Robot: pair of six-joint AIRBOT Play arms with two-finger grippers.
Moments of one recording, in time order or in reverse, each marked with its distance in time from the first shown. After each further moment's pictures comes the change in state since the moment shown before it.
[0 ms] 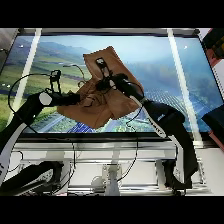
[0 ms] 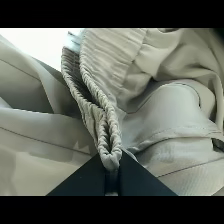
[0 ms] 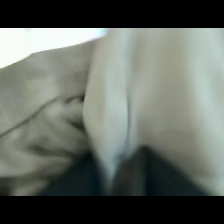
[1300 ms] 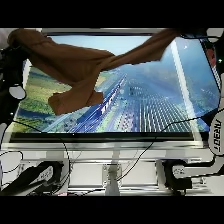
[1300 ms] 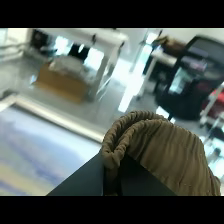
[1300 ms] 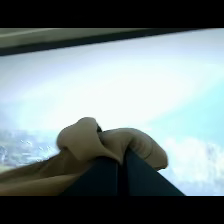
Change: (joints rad) left arm 0.275 0.085 0.094 -0.060 0.892 0.039; right arm -0.587 0.572 0.019 0.010 0.292 0.071
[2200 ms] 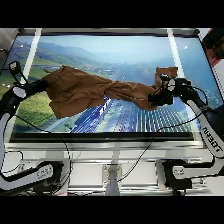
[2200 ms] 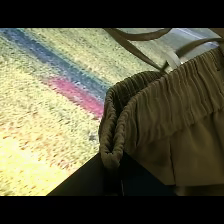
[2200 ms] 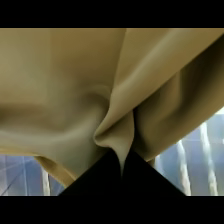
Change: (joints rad) left arm 0.124 -0.218 0.001 0.064 -0.597 0.093; right arm 0.076 0.007 -0.784 0.080 0.094 0.000
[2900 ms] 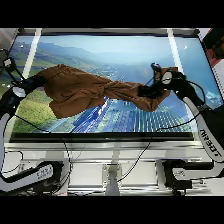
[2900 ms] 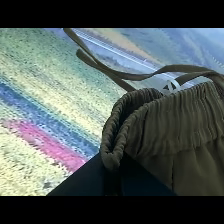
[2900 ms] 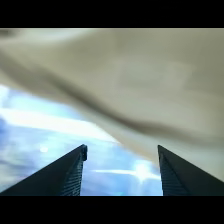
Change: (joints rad) left arm -0.007 0.016 0.000 -0.019 0.128 0.000; right arm 0.178 0.010 0.129 0.236 -0.066 -0.072
